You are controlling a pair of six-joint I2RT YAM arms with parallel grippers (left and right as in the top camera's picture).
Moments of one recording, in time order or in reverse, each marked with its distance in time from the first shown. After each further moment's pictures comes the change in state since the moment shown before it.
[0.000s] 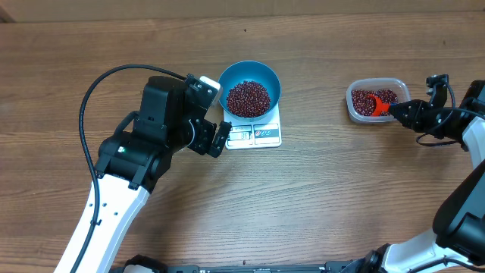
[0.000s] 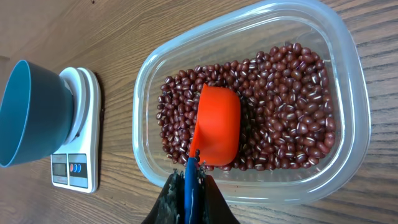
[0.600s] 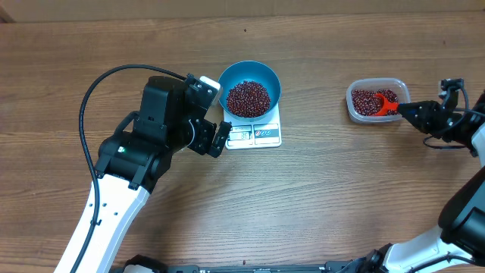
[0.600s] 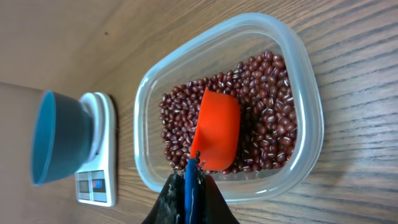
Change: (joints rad) left arm 0.000 0.000 0.000 0.000 0.000 0.000; right arm -0.080 0.038 0.000 0.041 -0.110 0.077
